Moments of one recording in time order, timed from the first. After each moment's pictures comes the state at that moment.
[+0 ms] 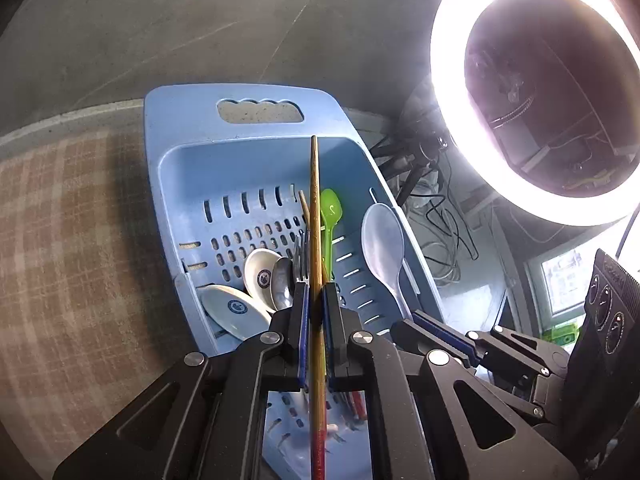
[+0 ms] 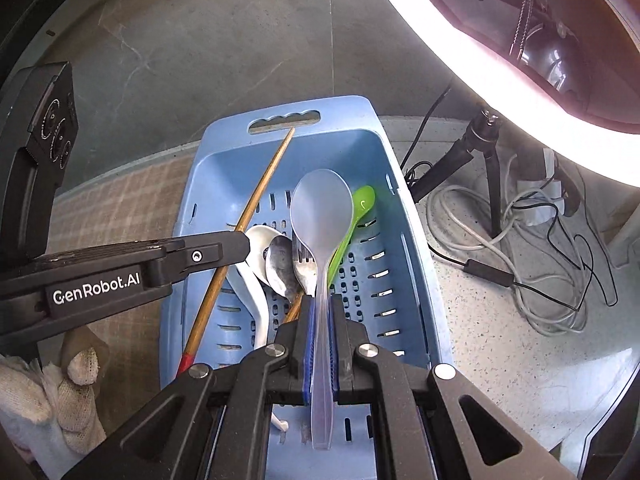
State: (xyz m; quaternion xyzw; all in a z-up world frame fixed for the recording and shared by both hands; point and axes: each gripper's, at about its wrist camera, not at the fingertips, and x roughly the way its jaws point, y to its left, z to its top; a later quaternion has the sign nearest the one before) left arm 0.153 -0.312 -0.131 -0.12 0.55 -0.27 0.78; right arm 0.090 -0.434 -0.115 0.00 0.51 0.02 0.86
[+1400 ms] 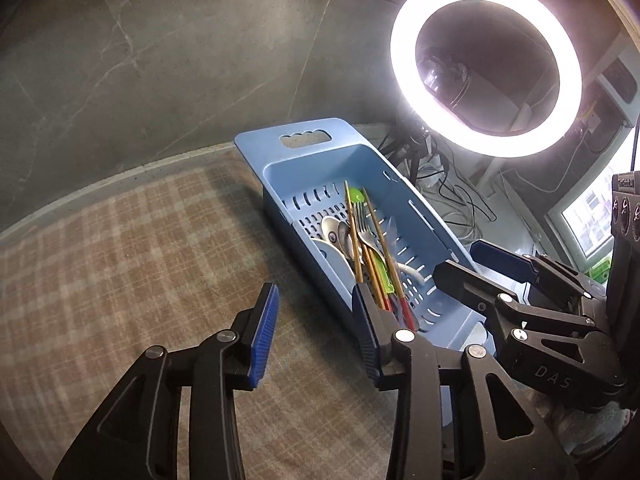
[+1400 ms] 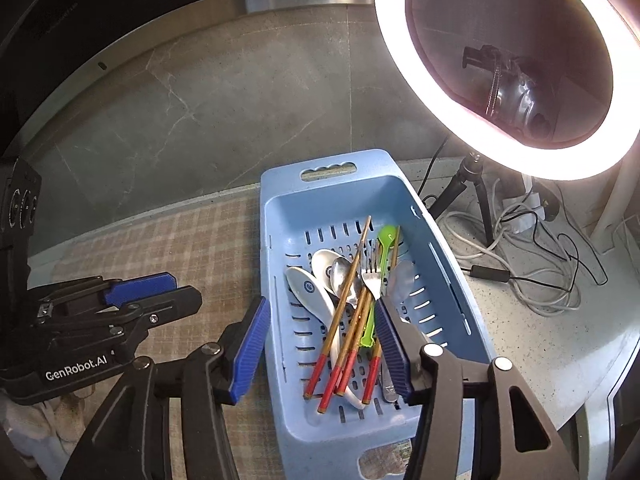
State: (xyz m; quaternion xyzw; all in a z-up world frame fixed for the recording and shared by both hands) left arm 0.073 -0.220 -0.073 -0.01 0.48 -0.27 0.84; right arm 0.023 -0.370 -0.061 0.04 0.42 -0.01 0.91
